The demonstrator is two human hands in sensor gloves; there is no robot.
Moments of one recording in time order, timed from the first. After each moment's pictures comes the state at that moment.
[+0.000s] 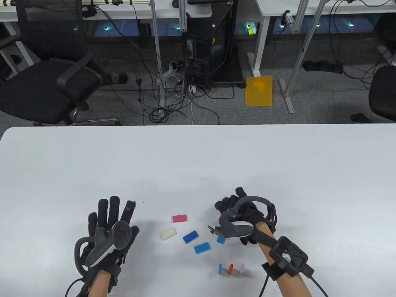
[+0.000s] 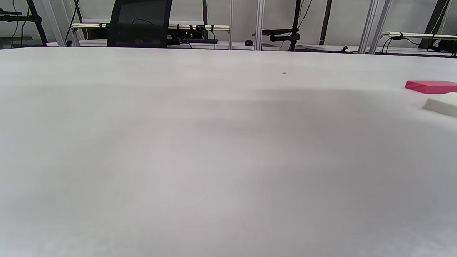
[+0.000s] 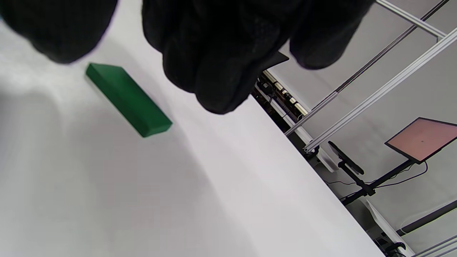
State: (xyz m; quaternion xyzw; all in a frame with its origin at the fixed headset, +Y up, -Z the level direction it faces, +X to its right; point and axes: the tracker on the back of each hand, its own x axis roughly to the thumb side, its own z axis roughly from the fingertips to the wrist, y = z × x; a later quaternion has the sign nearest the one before) left_hand -0.257 -0.745 -0.244 -0.10 0.03 0.00 1.00; right_hand 0.076 -0.750 -0.316 -0.33 0.07 -0.87 0.36
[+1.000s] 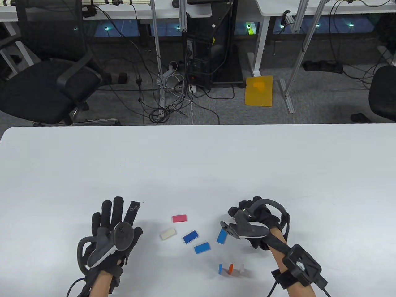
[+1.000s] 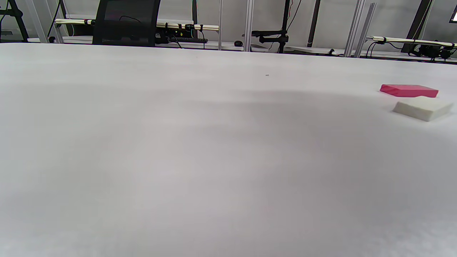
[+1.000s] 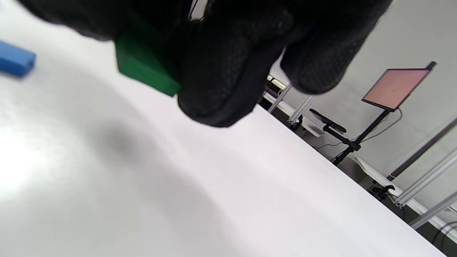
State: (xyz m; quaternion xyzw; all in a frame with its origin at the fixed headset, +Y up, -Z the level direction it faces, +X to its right) left_hand -0.251 -0.747 -0.244 -0.10 0.00 0.01 1.00; right_hand 0.124 -0.722 -0.292 -0.27 0.04 -0.93 0.26
